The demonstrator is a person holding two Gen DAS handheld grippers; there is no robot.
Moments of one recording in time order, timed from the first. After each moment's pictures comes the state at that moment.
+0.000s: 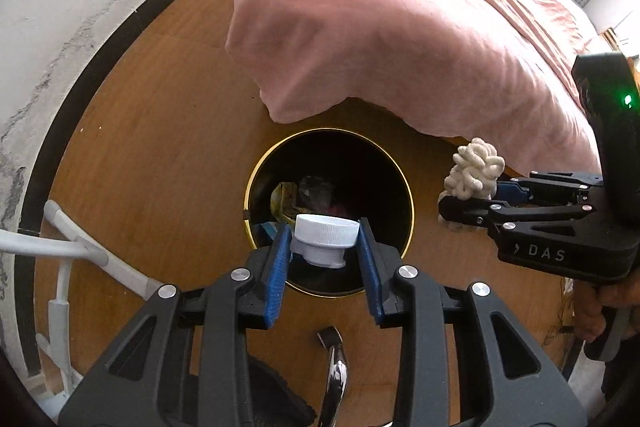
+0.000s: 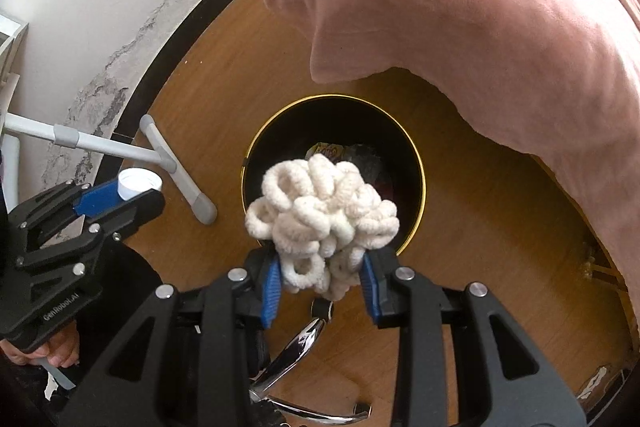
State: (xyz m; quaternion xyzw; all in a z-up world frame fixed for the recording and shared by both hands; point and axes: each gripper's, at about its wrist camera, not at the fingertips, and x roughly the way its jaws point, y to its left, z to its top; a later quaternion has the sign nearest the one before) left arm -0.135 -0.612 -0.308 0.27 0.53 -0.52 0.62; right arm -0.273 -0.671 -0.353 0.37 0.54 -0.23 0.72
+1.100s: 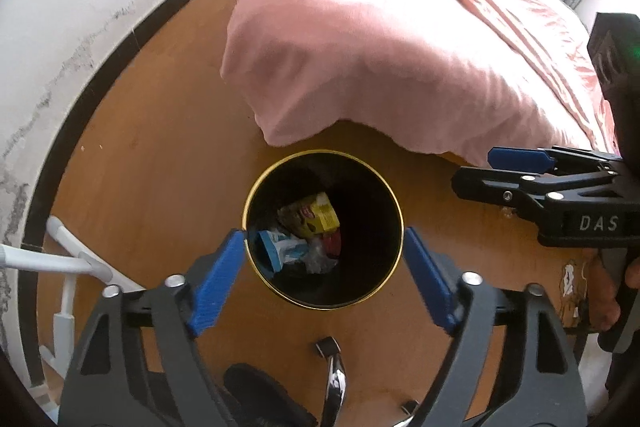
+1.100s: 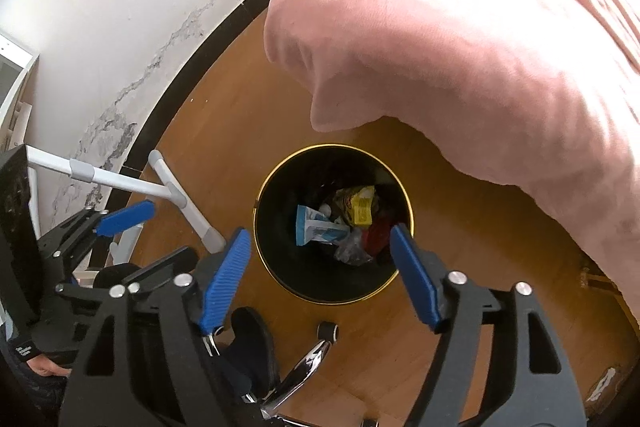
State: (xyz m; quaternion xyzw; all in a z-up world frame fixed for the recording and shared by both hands) left arm -0.138 -0.612 -0.272 0.26 0.50 -0.53 0.63; right arm -0.280 -0.687 -0.289 0.36 0.49 -0.26 0.75
